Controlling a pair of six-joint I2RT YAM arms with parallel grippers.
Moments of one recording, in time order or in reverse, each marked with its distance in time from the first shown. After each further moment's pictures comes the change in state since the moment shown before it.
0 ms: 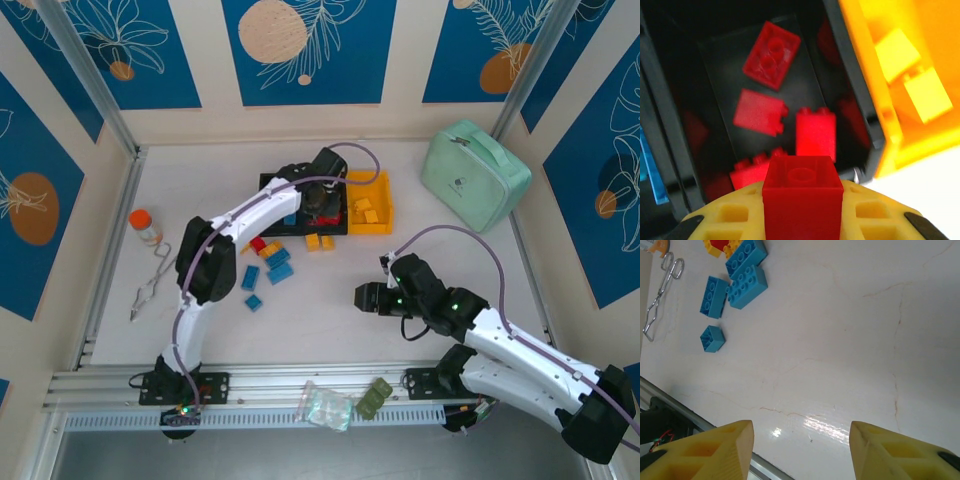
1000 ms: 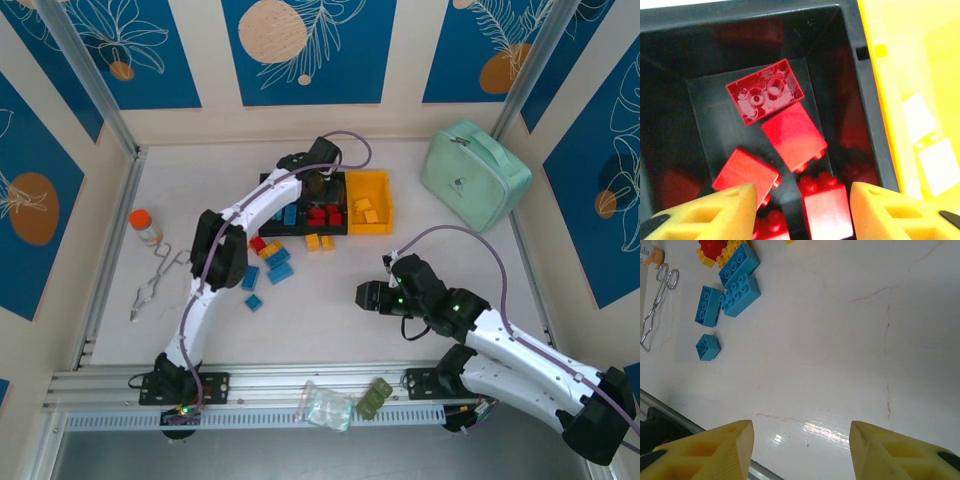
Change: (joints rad) left arm 0.046 0.125 0.142 0.011 0.092 -0.056; right arm 0.000 -0.012 -0.002 0.000 0.030 0.020
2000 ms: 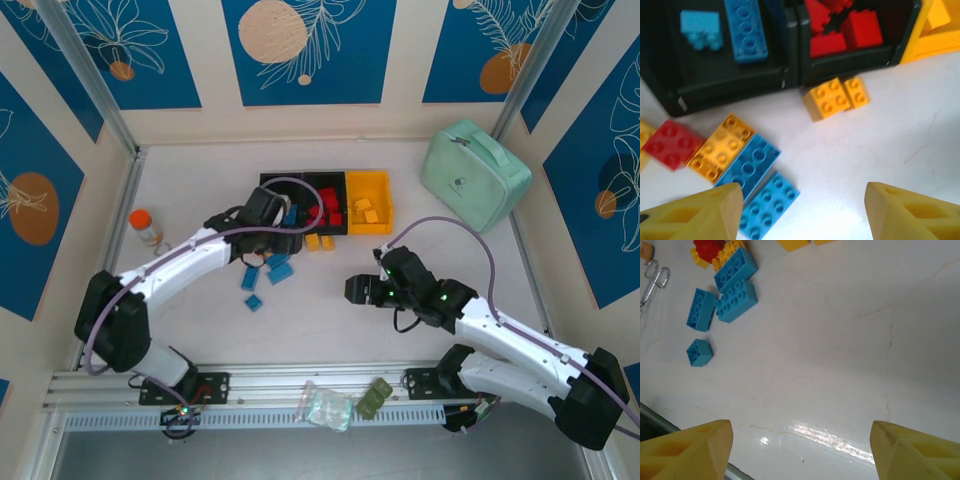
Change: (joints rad) left arm -0.009 -0.859 -1.061 0.284 -0.021 0.014; right arm 0.010 0.135 0.059 0.057 0.026 -0.060
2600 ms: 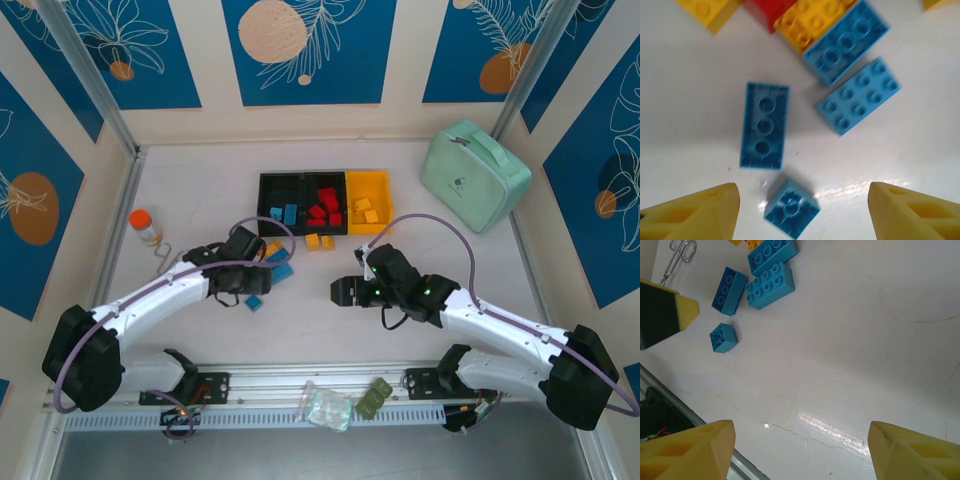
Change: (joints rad) left arm 0.000 -0.217 -0.293 -0.187 -0.097 -0.132; right arm 0.050 0.121 0.015 0.117 -0.077 -0.039
